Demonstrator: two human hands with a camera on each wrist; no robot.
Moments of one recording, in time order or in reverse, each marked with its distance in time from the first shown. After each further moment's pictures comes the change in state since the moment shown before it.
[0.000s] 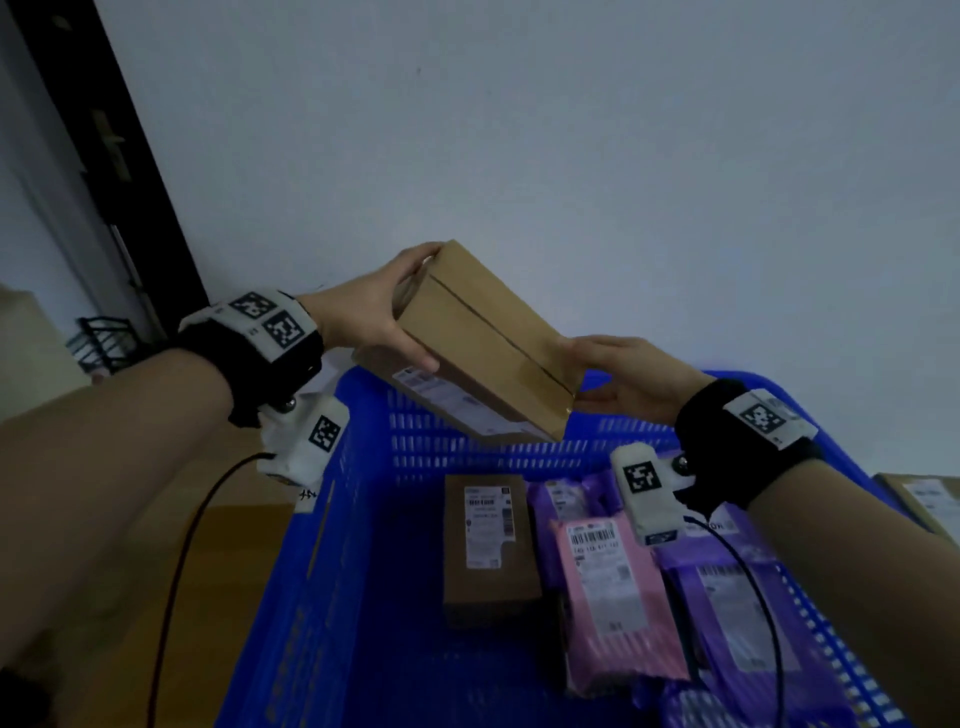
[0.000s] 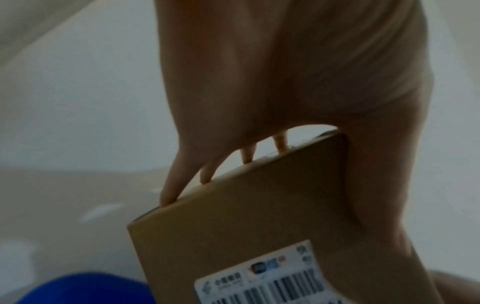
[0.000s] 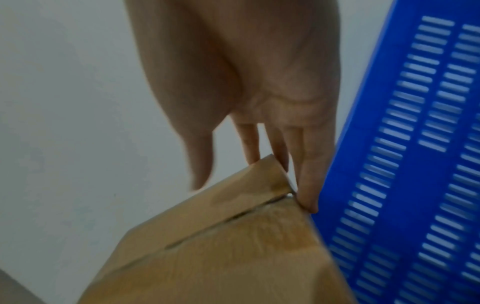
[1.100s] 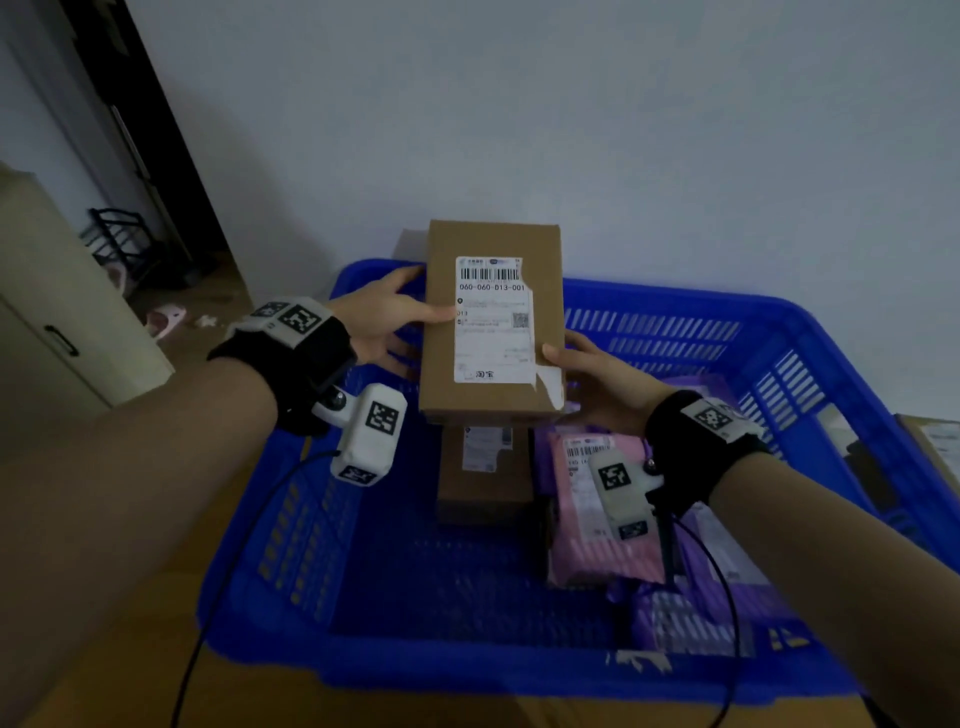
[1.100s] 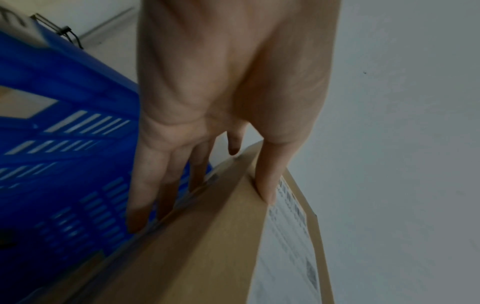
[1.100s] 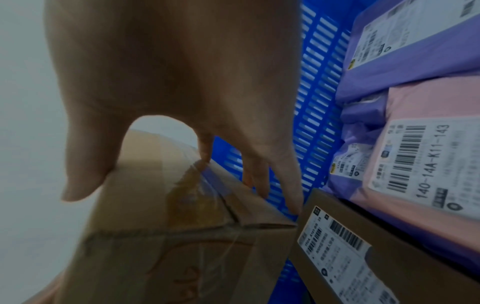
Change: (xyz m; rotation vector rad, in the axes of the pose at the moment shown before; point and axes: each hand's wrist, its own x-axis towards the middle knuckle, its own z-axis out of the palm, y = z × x) left_hand -0.027 -0.041 0.088 -0.611 0.068 -0.587; right_hand 0.009 0.104 0.013 0.171 -0.280 0.181
